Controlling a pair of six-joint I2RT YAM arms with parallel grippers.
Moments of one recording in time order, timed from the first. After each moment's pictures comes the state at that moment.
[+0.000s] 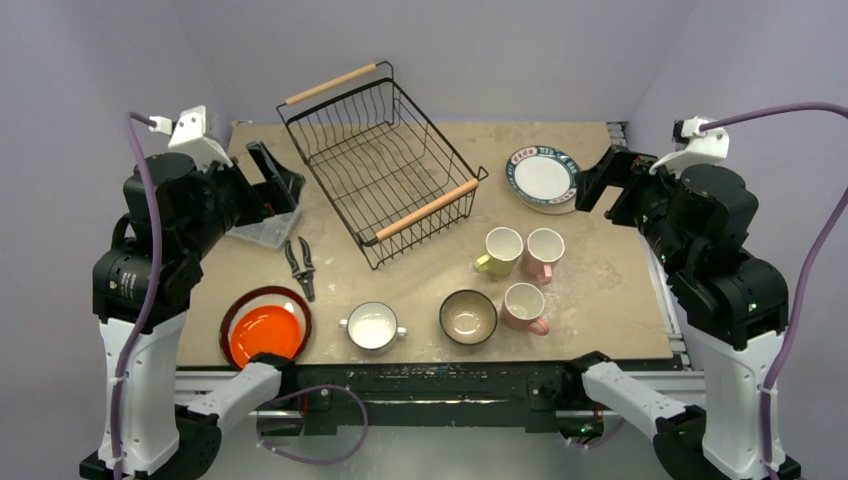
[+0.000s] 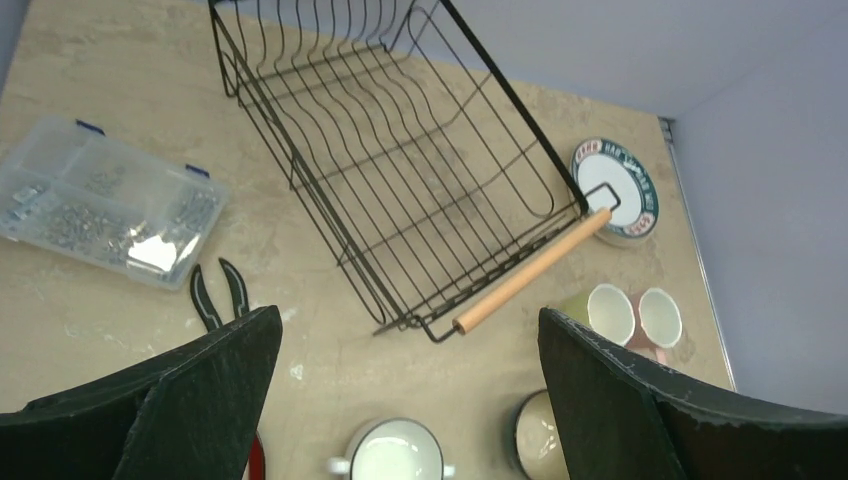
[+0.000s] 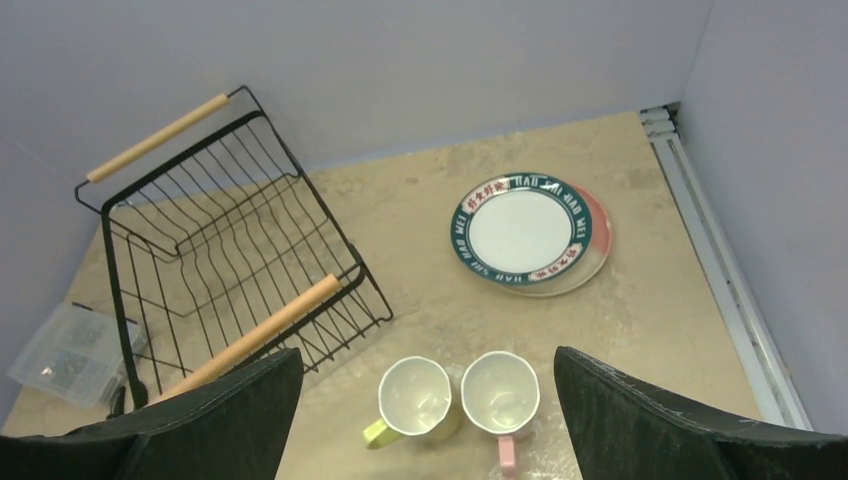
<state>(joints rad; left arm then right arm) -0.23 1.01 1.78 -1.08 -0.07 -0.43 0.33 0.98 1.77 -1.05 0.30 0.33</state>
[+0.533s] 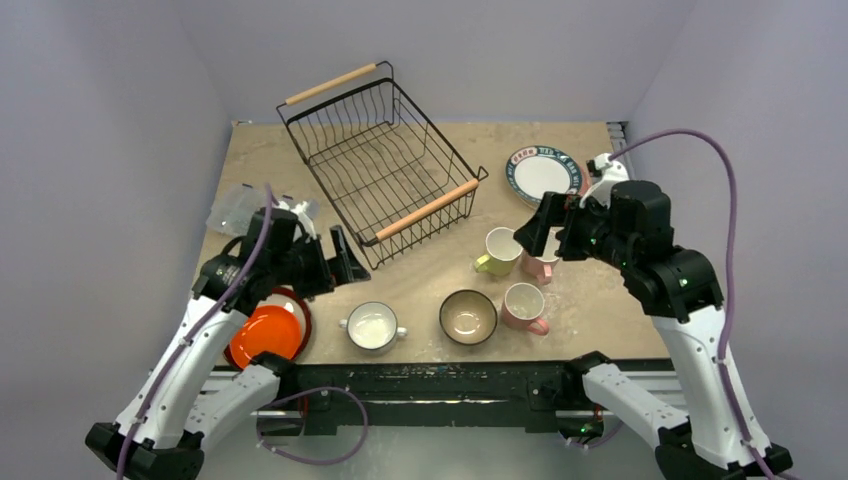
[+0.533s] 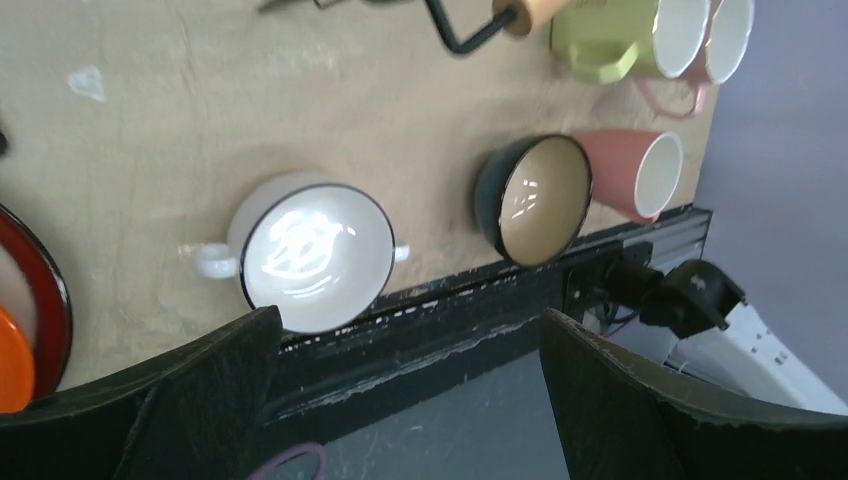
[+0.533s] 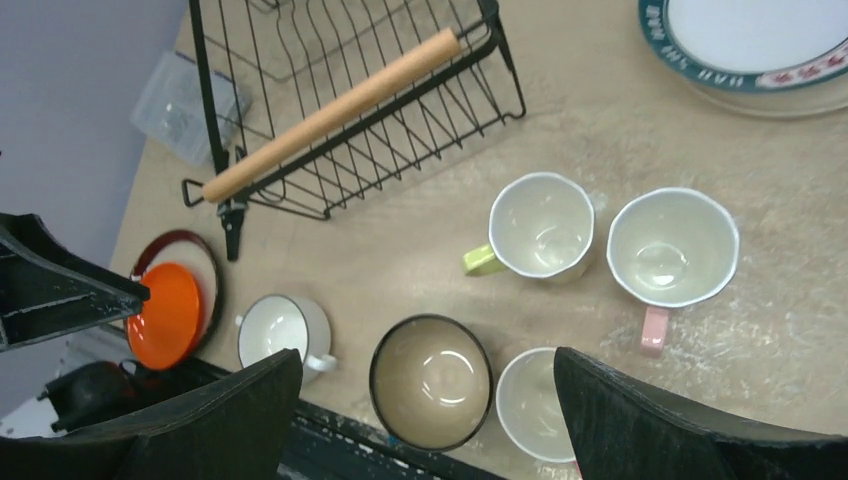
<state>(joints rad) -0.34 0.87 1.04 -0.98 0.29 -0.67 0.33 0.89 1.38 -1.02 -0.12 0.41</state>
